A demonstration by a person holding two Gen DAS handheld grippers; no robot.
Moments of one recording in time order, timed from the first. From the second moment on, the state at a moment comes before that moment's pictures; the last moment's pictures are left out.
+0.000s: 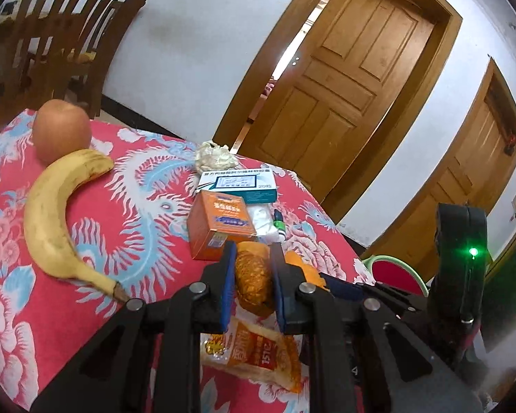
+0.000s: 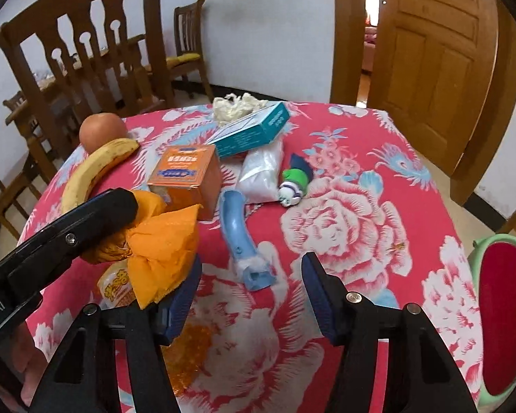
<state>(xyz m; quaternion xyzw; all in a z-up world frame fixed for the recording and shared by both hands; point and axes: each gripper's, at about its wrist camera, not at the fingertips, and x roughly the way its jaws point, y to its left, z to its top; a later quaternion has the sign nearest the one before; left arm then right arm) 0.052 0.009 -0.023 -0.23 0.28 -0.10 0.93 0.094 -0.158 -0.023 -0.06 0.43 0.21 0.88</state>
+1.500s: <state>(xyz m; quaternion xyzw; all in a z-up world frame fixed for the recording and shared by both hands) 0.067 -0.183 0.006 -0.08 0.33 -0.18 0.92 0.055 -0.352 0.035 0.11 0.38 0.11 0.91</state>
